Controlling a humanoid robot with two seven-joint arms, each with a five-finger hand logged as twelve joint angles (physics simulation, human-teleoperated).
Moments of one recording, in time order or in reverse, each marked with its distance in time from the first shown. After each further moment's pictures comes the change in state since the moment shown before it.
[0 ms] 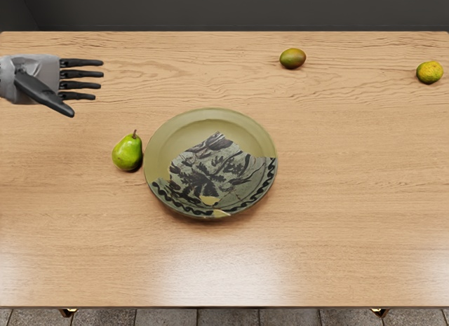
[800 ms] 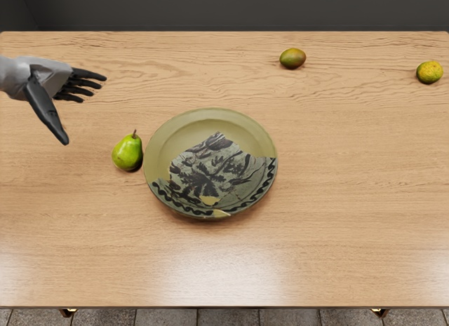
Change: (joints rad) left arm -0.101 -0.030 -0.008 -0.073 0.569 0.000 0.020; right arm 0.010 0.000 -0.004 0.003 -0.001 0.003 0.000
